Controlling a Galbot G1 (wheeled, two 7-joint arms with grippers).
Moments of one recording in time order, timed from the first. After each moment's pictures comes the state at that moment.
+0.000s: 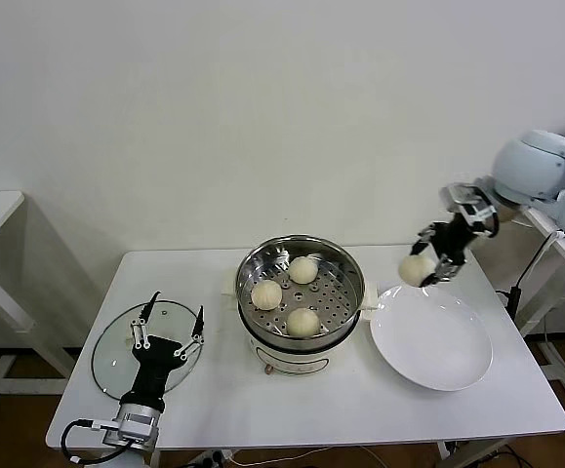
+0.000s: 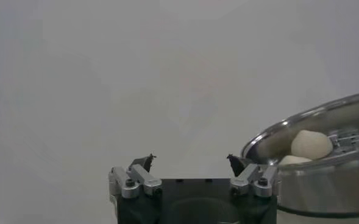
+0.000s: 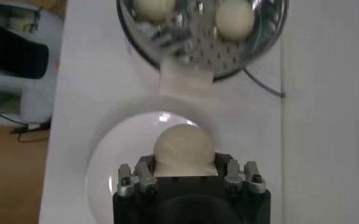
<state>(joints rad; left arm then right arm) 1.56 -1.48 -0.56 -2.10 0.33 -0.12 0.05 0.83 0.62 -1.38 1.53 0.44 -0.33 -1.21</state>
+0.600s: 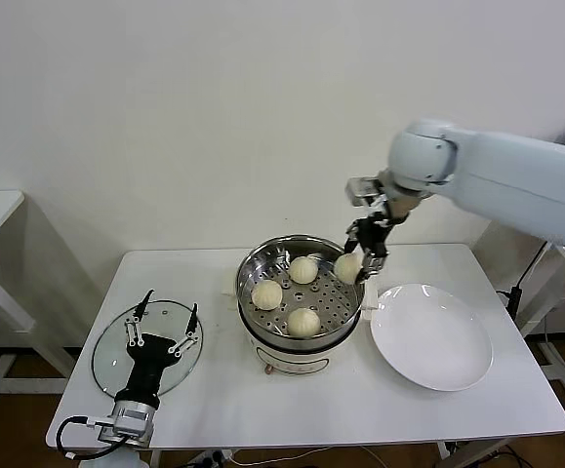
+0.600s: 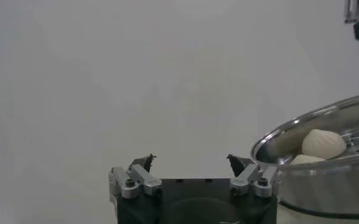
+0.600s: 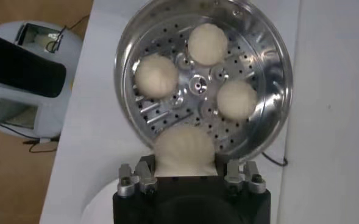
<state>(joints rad) 1.54 -1.47 -0.58 -2.08 0.31 -0.13 0.06 0.74 0.95 -1.38 1.37 0.47 -0.40 -1.19</state>
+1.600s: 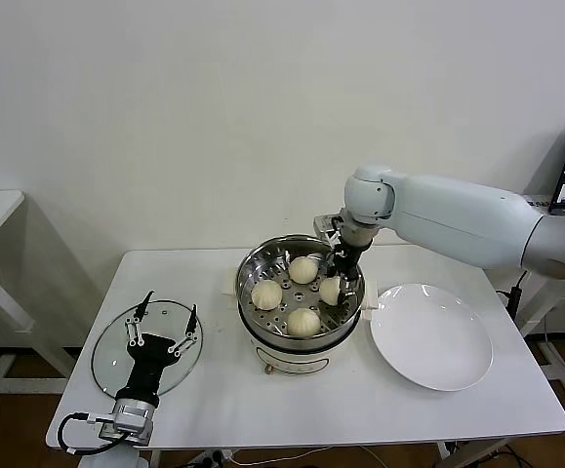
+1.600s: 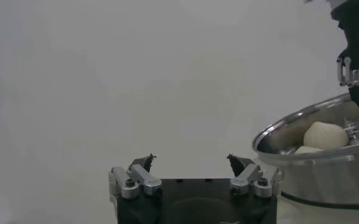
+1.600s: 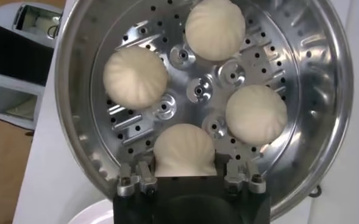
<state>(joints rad) 1.53 -1.47 -0.59 -2.05 0.30 -0.13 0.06 0.54 1.07 -1.33 1.21 0.34 -0.39 -1.20</state>
